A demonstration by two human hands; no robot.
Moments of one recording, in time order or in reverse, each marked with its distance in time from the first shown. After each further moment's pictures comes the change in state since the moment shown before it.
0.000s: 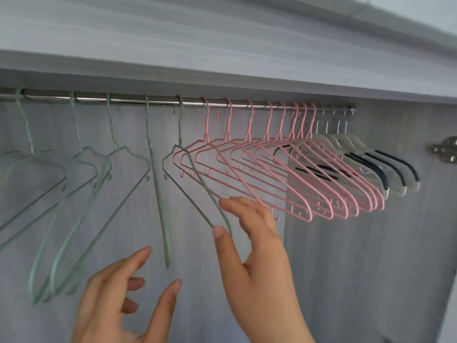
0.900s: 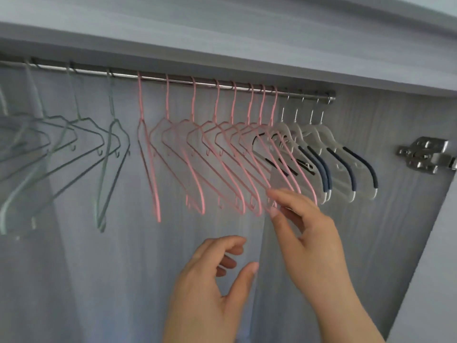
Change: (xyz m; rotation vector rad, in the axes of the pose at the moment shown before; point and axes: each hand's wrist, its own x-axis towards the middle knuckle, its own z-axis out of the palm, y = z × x) left_hand -0.064 0.134 0.201 -0.091 -0.190 -0.057; right_hand 0.053 0.120 -0.212 -0.048 -0.089 -0.034
